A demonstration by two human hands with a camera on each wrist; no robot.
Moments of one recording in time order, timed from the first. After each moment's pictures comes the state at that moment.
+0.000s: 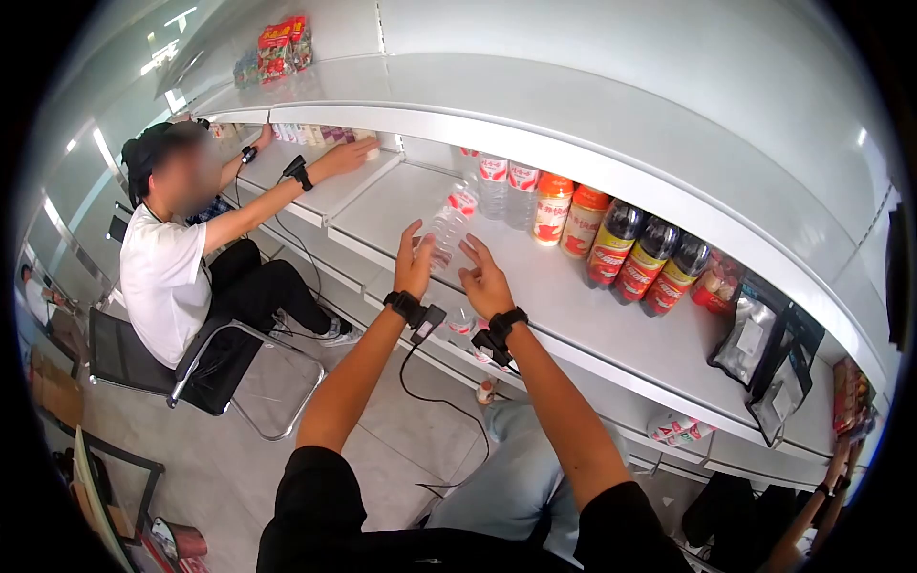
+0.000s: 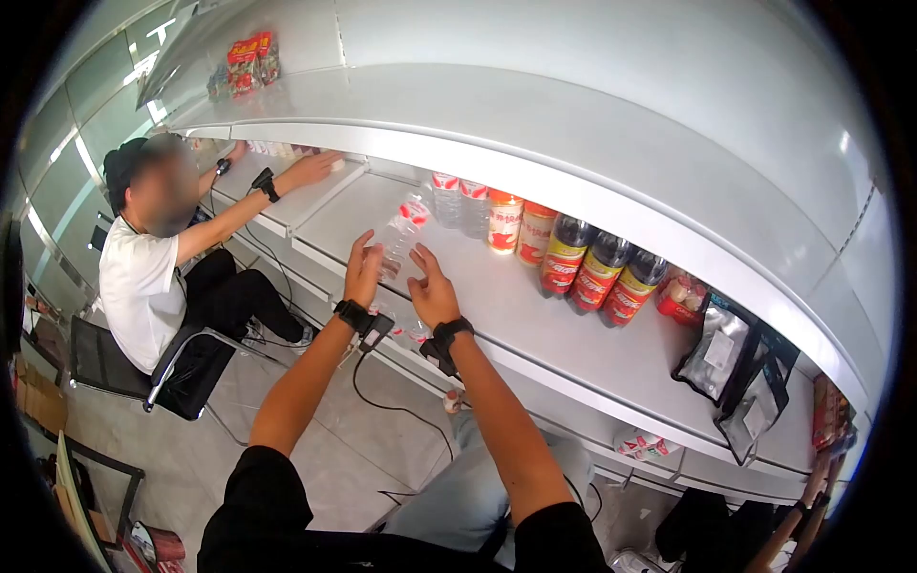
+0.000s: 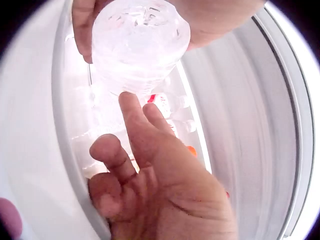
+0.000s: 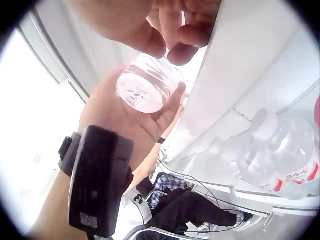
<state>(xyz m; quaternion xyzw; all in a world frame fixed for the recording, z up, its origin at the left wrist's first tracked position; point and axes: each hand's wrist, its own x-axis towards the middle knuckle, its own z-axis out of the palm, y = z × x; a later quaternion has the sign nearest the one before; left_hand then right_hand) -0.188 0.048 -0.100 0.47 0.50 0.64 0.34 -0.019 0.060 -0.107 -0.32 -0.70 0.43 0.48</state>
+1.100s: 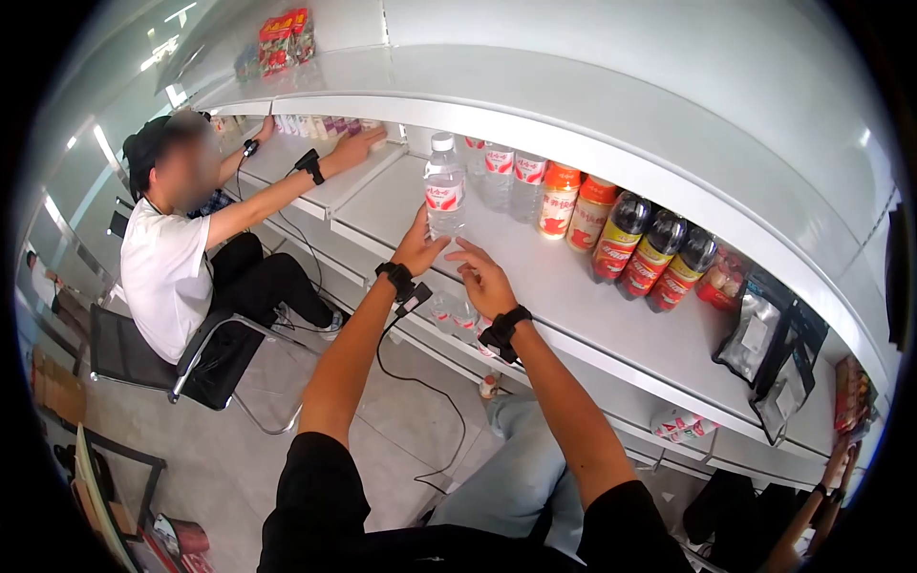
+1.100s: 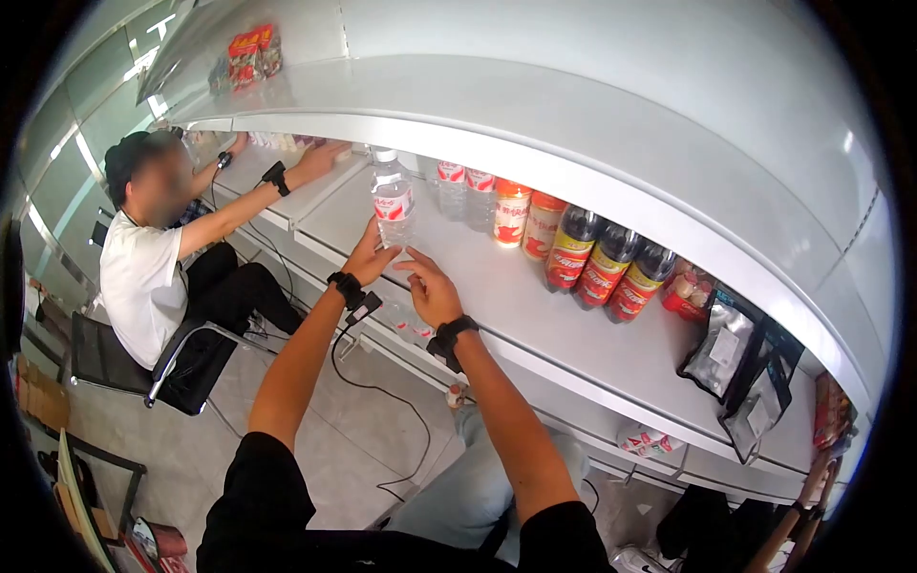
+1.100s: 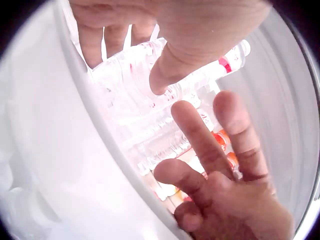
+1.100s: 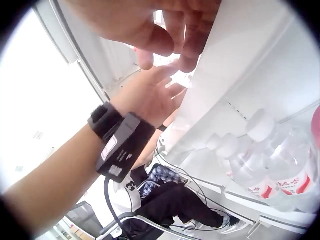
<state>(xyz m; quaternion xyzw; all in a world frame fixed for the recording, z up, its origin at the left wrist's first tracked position) -0.217 0.072 -0.096 0.65 0.43 0.53 0.34 -0.023 0.051 -0.114 -0.23 -0.73 0.42 0.48</state>
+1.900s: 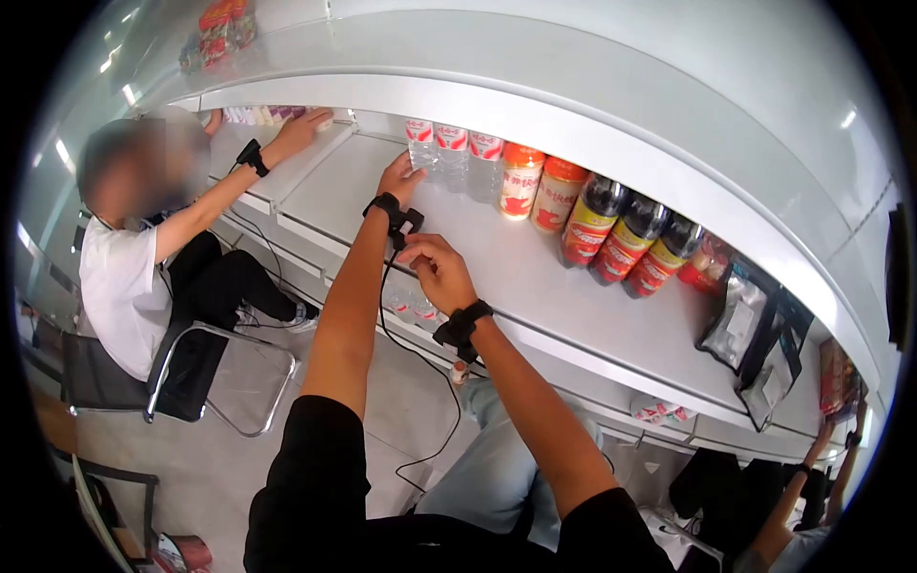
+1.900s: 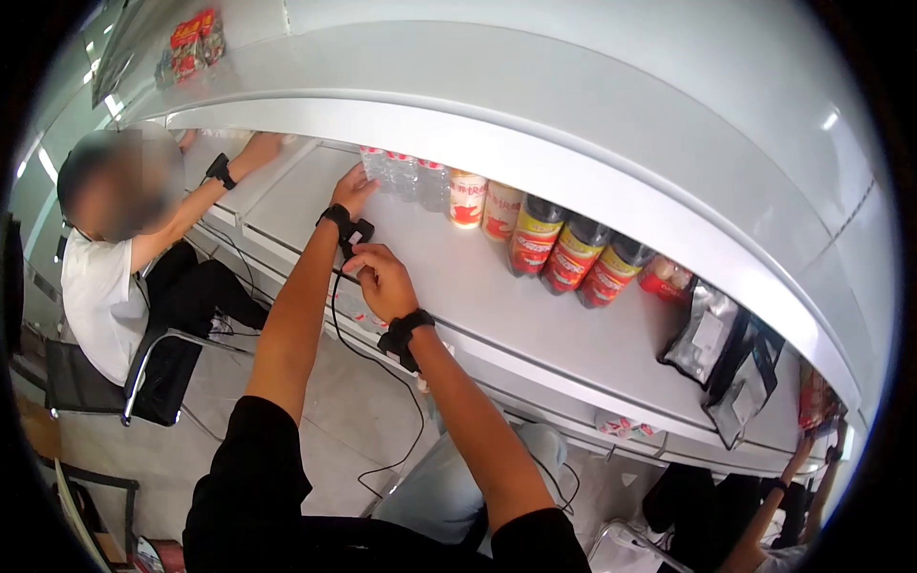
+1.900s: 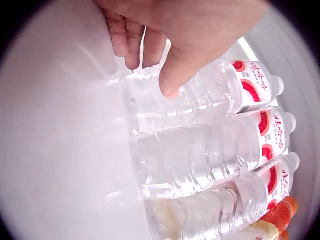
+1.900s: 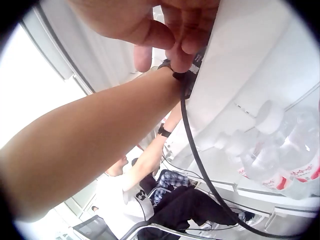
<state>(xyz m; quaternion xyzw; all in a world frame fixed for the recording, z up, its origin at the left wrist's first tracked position) -0.216 0.238 -0.131 0.57 0.49 0.56 0.34 -0.029 0.061 -0.117 -0.23 -0.69 0.43 0.53</state>
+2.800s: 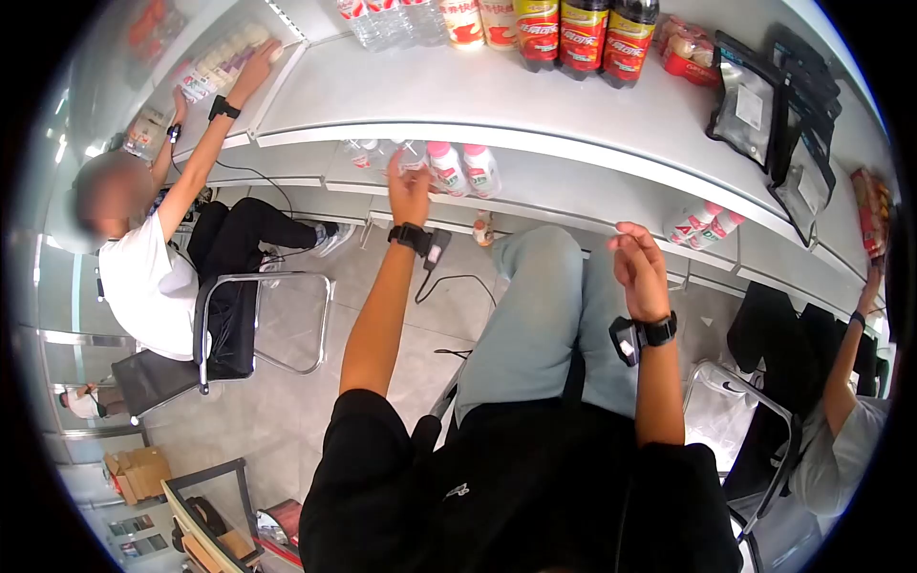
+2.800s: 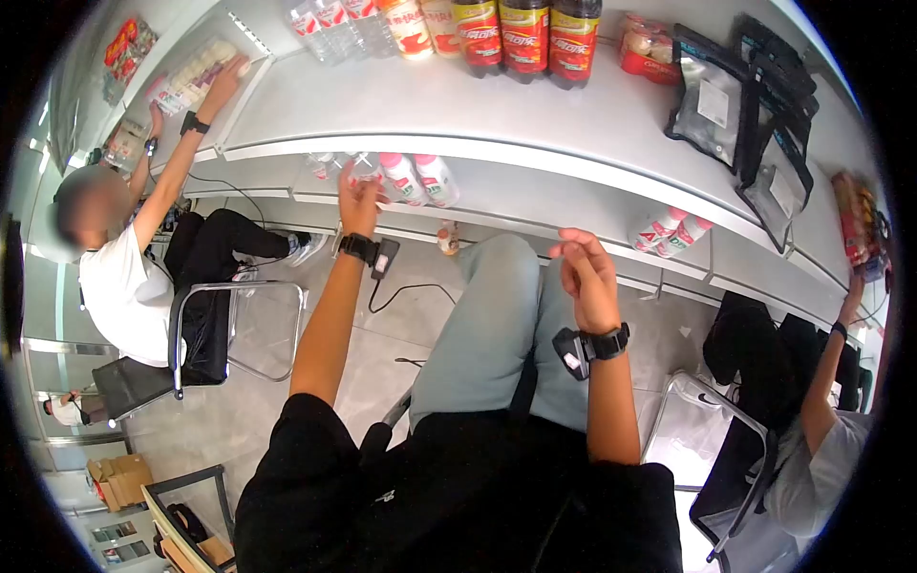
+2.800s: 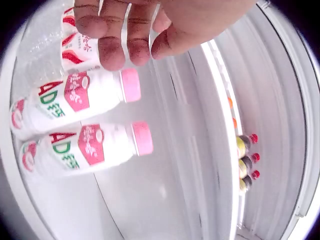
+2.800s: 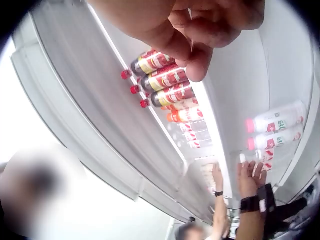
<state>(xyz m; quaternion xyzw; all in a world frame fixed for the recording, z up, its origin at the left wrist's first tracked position) -0.107 -0.046 -0.235 0.49 0.51 0.60 0.38 0.258 -0.204 -0.179 -0.42 -0.37 0.59 0.58</state>
